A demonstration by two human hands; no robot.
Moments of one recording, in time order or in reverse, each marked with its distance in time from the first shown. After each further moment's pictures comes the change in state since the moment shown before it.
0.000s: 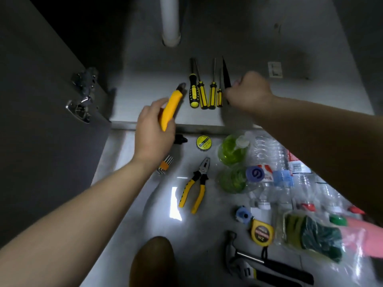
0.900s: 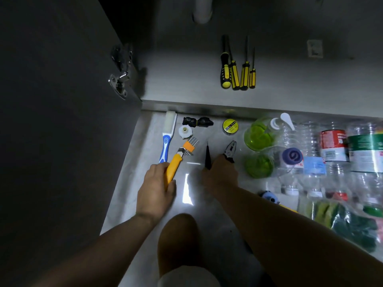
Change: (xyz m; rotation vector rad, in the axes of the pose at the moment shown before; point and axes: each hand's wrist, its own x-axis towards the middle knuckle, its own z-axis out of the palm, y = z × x) left_hand -0.163 -0.127 -0.026 0.273 -0.250 -0.166; right_hand -0.153 0.046 0.192 -0.115 -0.265 0.242
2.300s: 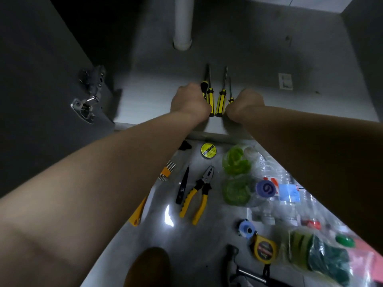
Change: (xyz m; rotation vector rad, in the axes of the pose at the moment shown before) left_hand 0.214 0.231 -0.055 -0.068 -0.004 -0.035; right_hand 0.125 -0.070 -0.197 -0.101 0.306 -0.081
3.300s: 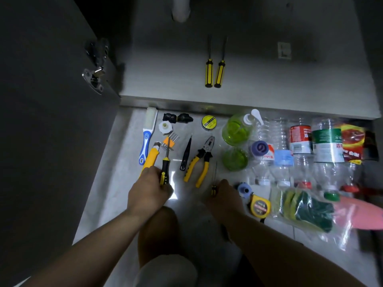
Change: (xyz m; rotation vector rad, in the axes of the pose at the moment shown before) left_hand -0.216 -0.190 0.041 0.153 -0.209 -0.176; right_hand -0.233 0.123 0.116 0.108 -0.493 0.130
